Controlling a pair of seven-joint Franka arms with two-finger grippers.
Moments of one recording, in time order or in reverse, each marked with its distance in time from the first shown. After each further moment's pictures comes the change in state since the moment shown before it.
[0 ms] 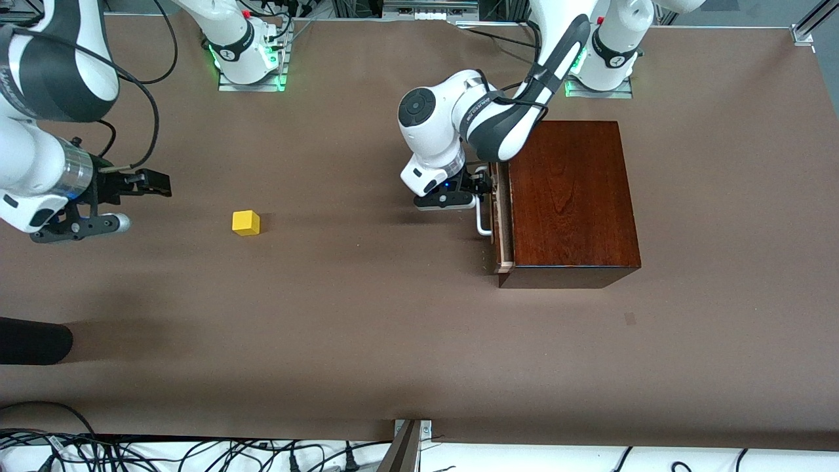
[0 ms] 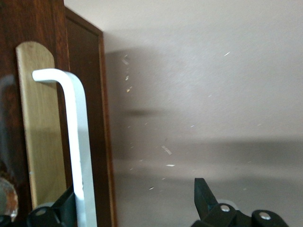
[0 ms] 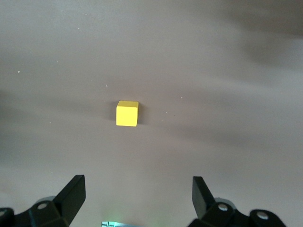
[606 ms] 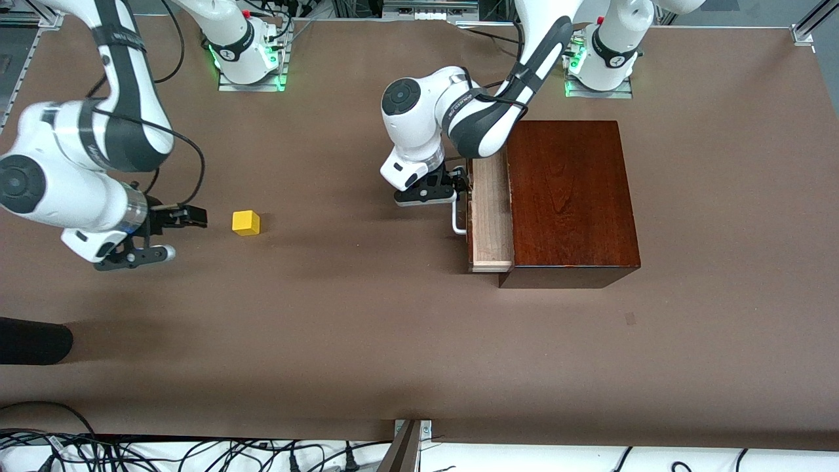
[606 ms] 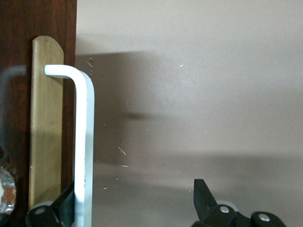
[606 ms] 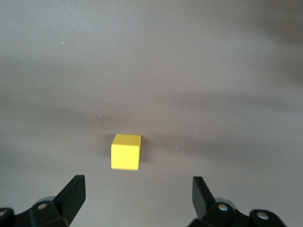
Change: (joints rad) left arm -0.052 0.056 0.006 0.083 -0.028 0.038 -0.109; right arm 0.004 0.073 0.007 -0.248 0.051 0.373 0.000
